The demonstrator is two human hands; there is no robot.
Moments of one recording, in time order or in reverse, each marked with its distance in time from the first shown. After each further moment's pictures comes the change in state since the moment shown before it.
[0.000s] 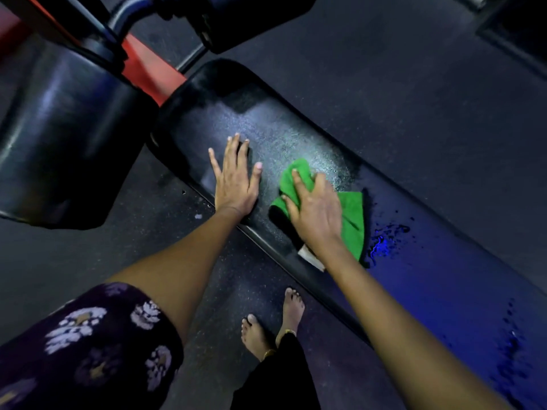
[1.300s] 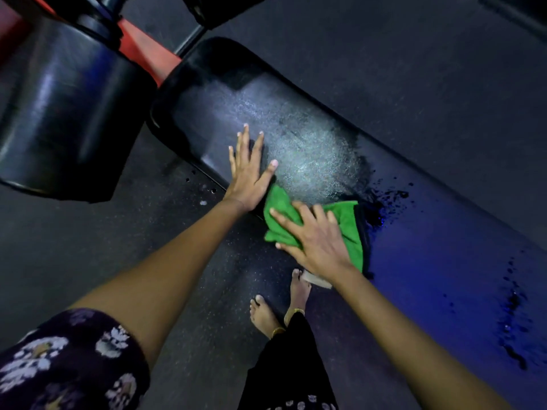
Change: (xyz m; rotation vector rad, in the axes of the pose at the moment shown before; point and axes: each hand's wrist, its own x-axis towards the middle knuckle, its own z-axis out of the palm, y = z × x) left_hand -0.036 0.019 -0.009 -0.212 -0.287 0.038; right_hand -0.093 0.019 0.023 -0.099 -0.035 -0.345
